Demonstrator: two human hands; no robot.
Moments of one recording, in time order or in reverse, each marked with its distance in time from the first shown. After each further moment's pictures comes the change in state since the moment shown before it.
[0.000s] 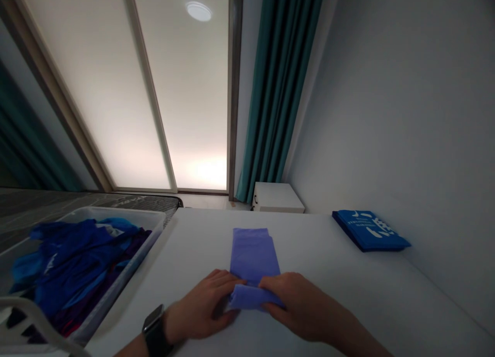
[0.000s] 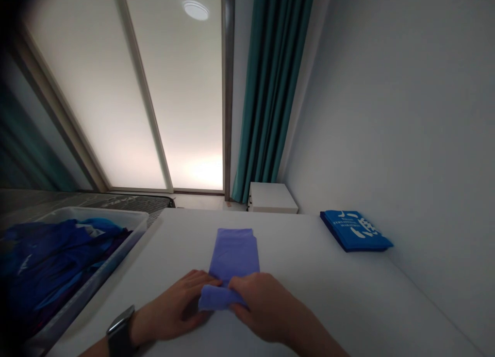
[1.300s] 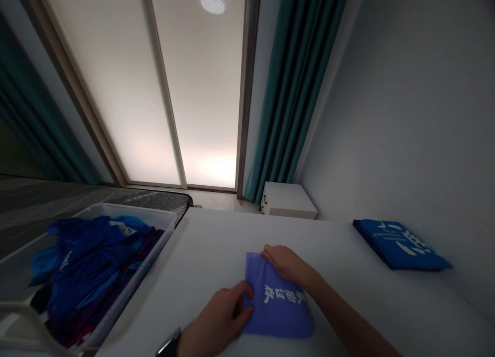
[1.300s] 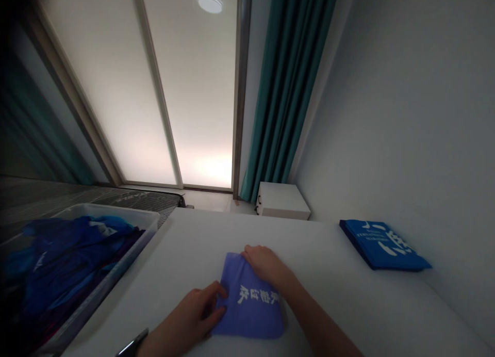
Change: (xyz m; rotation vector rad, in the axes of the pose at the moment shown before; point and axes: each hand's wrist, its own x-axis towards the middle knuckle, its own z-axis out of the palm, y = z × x) left_hand 0.009 0.002 0.016 -0.245 0.008 -0.563; right_hand 0.125 0.074 0.039 -0.229 -0.034 0.161
